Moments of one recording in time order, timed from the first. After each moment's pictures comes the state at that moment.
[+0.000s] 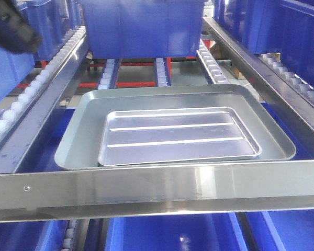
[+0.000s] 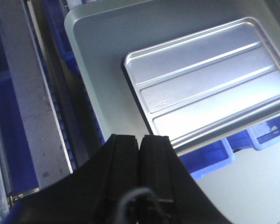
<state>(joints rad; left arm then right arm) -0.68 1.06 -0.76 0.31 0.42 -0.47 0.41 0.93 -0.79 -0.29 0.76 0.39</state>
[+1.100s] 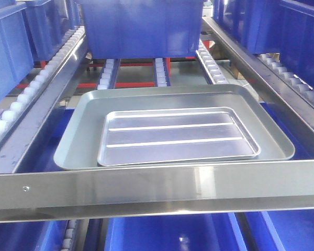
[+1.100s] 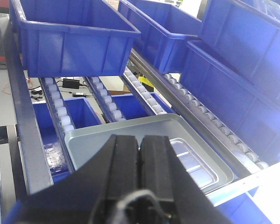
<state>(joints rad) -0.68 0.32 -0.51 0.34 0.31 -0.47 0.41 0.24 -0.57 -0.29 0.63 0.37</state>
